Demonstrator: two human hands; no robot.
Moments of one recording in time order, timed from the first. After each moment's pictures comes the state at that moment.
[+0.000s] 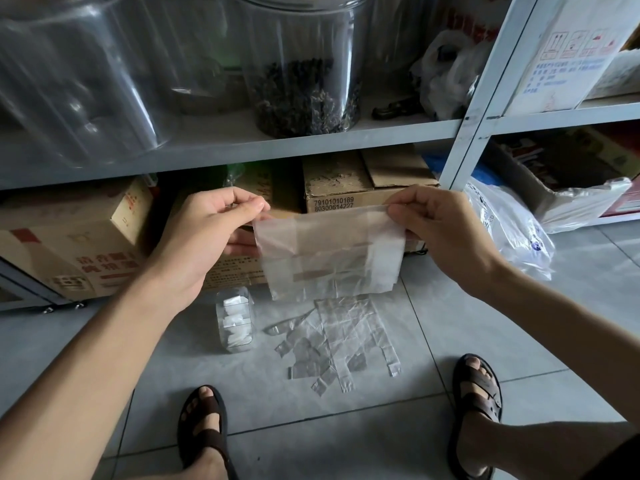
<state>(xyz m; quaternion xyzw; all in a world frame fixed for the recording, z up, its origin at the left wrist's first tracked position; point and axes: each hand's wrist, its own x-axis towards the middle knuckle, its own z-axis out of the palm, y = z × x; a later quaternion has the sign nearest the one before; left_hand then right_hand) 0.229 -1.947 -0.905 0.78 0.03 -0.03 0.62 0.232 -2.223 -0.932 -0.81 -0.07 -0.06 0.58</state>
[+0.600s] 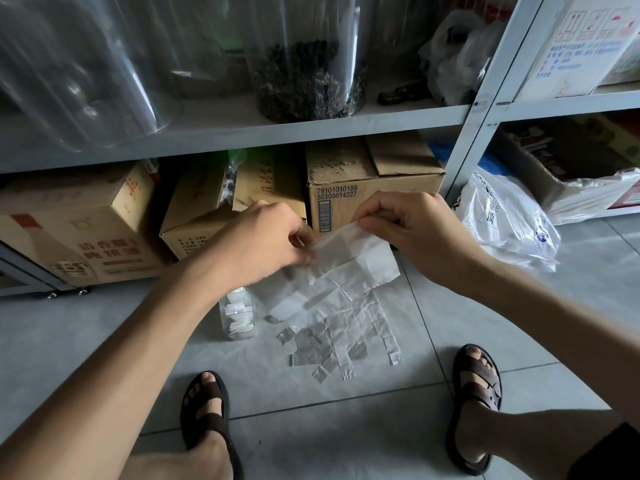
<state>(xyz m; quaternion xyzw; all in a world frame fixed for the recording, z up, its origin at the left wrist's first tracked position) 0.229 -1.978 -0.909 0.94 -0.15 -0.13 0.26 0.225 -2.202 -0.931 -0.89 -0.19 -0.06 0.41</state>
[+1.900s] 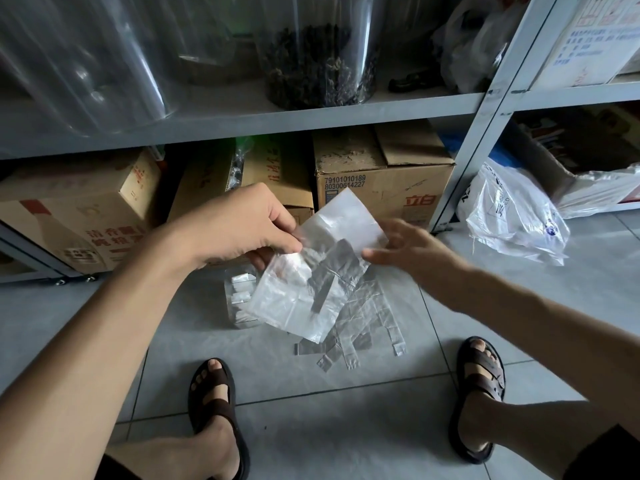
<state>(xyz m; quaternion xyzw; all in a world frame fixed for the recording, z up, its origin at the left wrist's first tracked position) 0.219 -1.957 -0.885 0.89 -0.05 -0.25 0.38 0.223 -2.208 -0.992 -0.72 -0.01 0.23 0.66</state>
